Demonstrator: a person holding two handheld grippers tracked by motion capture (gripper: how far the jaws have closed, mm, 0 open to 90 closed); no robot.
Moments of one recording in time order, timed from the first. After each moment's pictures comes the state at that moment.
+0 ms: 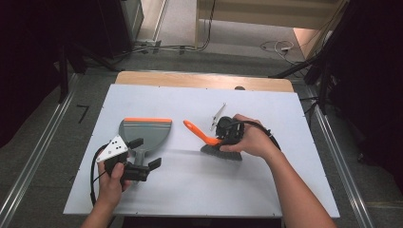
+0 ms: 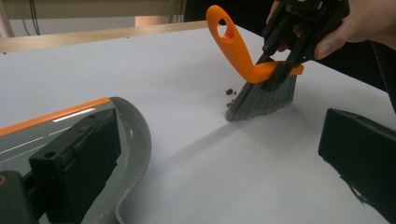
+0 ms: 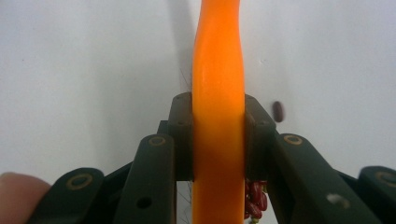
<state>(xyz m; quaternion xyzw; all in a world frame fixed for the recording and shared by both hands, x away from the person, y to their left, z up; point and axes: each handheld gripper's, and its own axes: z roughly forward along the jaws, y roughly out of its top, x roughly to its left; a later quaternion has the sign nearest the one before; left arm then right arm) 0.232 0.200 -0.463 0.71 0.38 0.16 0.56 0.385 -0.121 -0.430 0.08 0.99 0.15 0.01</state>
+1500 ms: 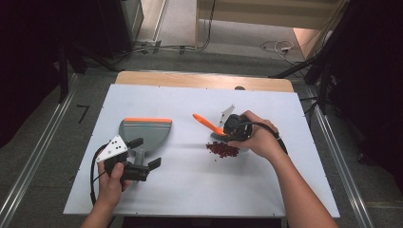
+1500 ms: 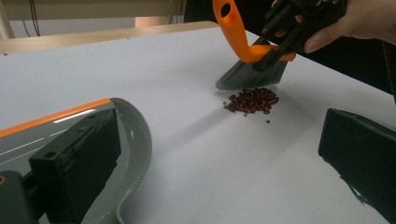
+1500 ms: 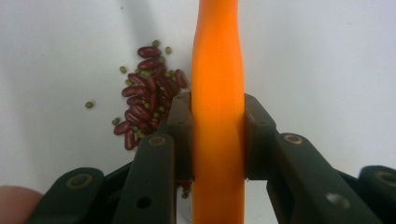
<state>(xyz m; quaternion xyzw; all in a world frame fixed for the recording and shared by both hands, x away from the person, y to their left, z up) 0.232 0.200 -0.462 0.71 0.38 0.17 0.56 0.385 -0.143 -0.421 0.10 0.97 0.14 0.15</state>
